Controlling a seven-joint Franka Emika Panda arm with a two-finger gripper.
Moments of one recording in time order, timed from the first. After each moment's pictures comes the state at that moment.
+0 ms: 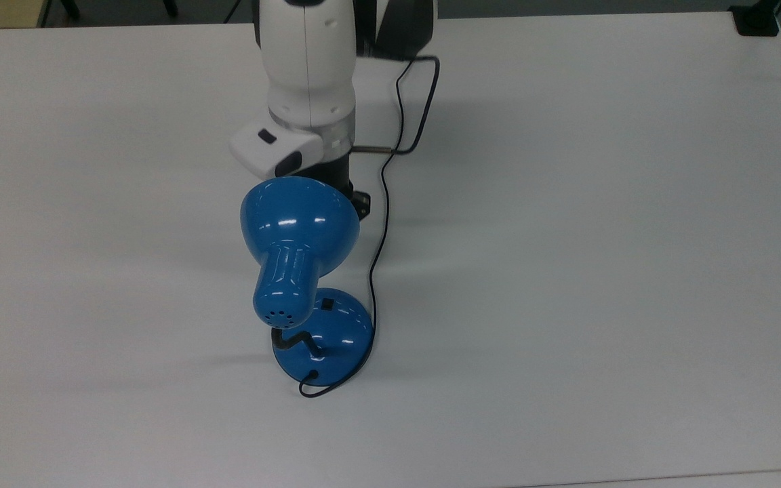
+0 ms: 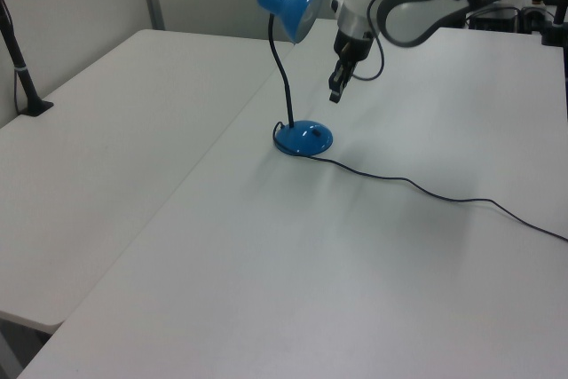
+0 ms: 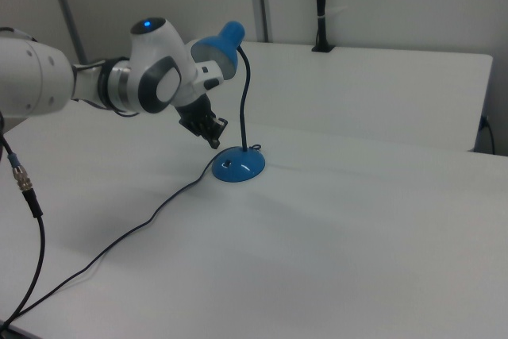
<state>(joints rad) 0.14 0.38 -0.10 -1.68 -0.03 2.38 0.06</state>
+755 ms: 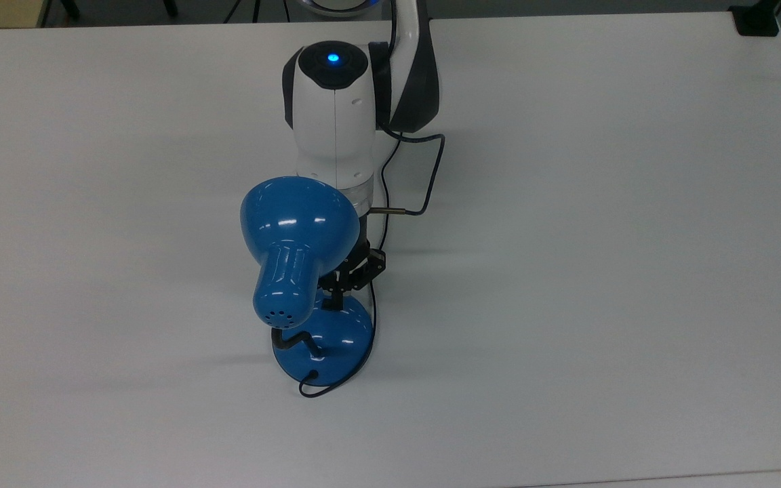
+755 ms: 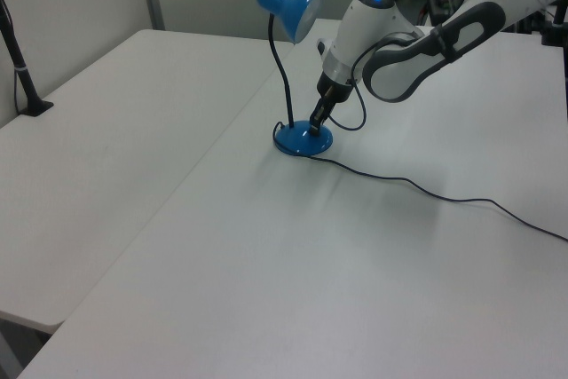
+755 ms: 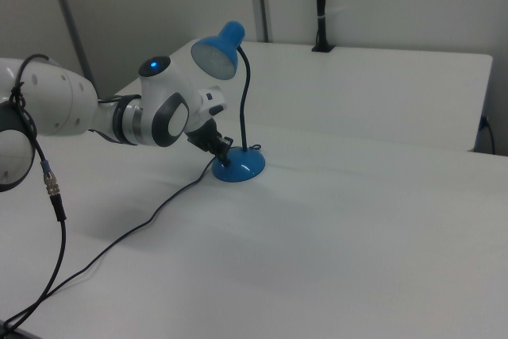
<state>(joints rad) 0.16 0.55 -0.10 -1.67 -0.03 2.65 0.09</state>
